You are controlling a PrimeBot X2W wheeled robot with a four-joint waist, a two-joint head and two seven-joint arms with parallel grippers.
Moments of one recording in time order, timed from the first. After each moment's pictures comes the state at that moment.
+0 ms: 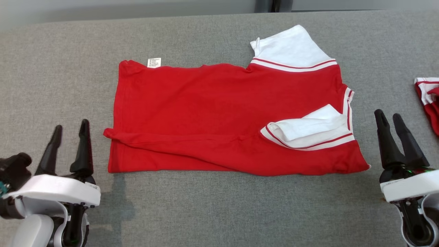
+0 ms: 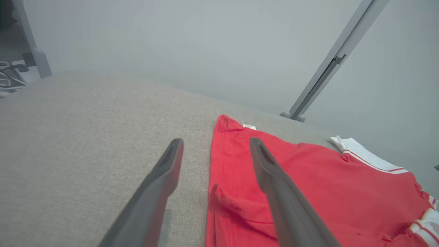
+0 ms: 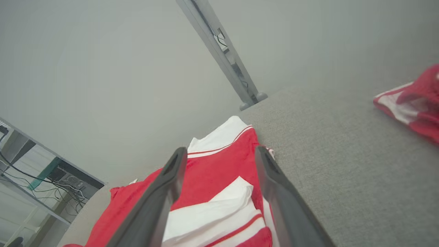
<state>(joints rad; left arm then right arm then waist) -0.17 0.45 -0.28 0.00 -0.87 0.25 -0.15 -0.14 -0.12 -0.05 -0.04 0.75 0.13 0.06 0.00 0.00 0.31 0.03</state>
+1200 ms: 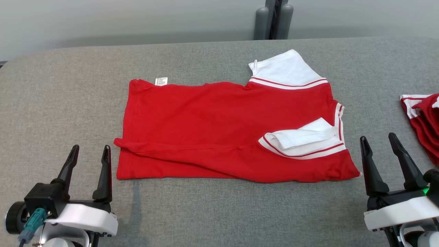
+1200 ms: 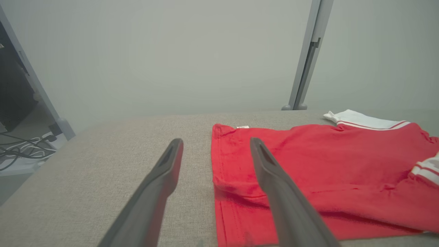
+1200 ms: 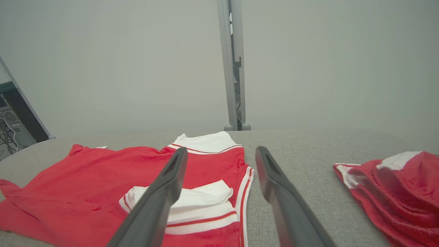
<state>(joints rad) -0.07 0.47 -0.37 -0.02 -0.59 0.32 -0.23 -0.03 -0.13 0.01 -0.05 0.28 0.13 -0.12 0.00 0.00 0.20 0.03</state>
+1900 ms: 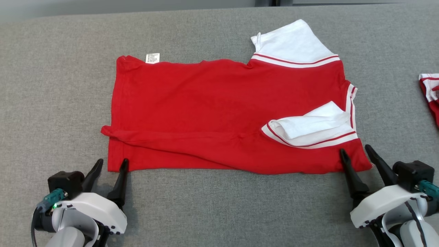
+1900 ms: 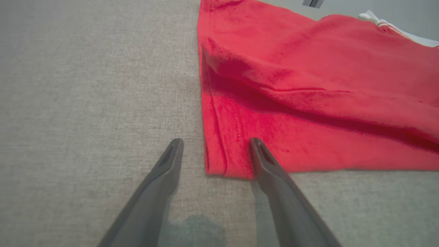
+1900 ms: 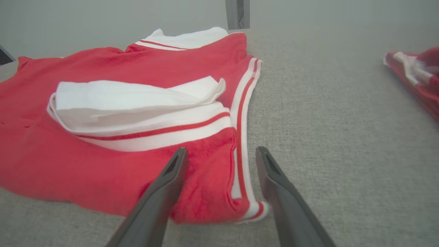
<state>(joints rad) -0.20 0.40 -0.44 0.29 -0.72 0.15 -0.12 -0.14 -0.17 0.09 0.22 0.30 0.13 -0.05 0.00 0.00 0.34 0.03</state>
